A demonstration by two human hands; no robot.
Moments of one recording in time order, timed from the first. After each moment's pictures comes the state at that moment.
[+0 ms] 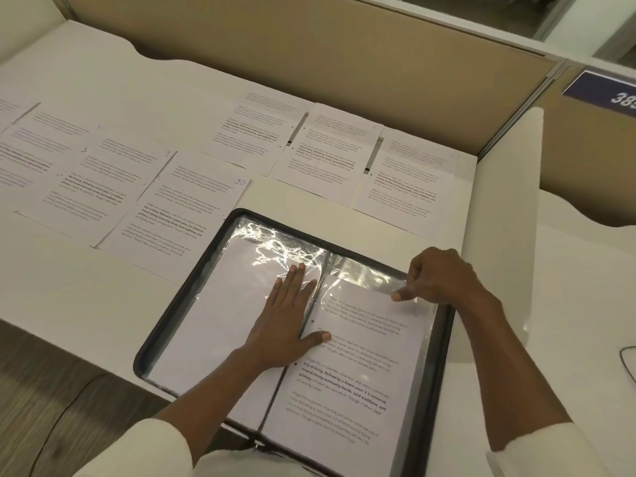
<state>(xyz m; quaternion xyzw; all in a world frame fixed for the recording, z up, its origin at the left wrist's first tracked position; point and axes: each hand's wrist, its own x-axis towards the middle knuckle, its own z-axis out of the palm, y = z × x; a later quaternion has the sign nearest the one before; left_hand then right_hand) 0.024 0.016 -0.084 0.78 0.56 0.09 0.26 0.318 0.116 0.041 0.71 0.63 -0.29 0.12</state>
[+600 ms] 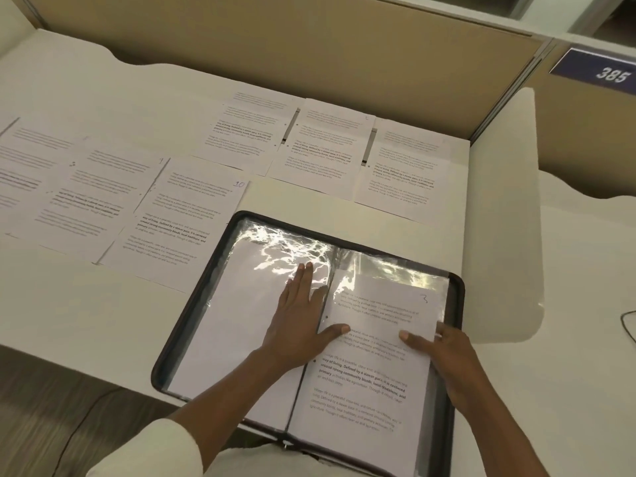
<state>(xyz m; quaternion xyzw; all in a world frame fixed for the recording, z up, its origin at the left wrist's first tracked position) 0.022 0.015 -0.063 0.77 0.56 0.10 0.29 0.295 -0.041 0.001 0.73 0.25 -0.56 -0.29</state>
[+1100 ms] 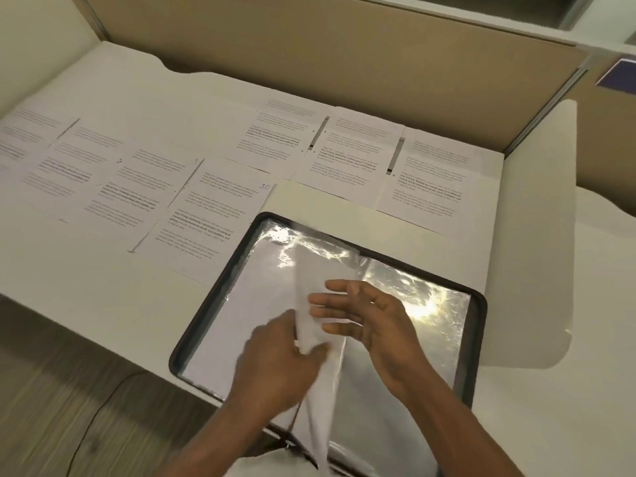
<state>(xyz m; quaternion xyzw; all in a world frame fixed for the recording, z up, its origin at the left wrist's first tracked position) 0.009 -0.038 0.079 0.52 0.73 0.11 0.42 0.181 0.004 0.057 0.51 0.34 -0.69 -0.38</state>
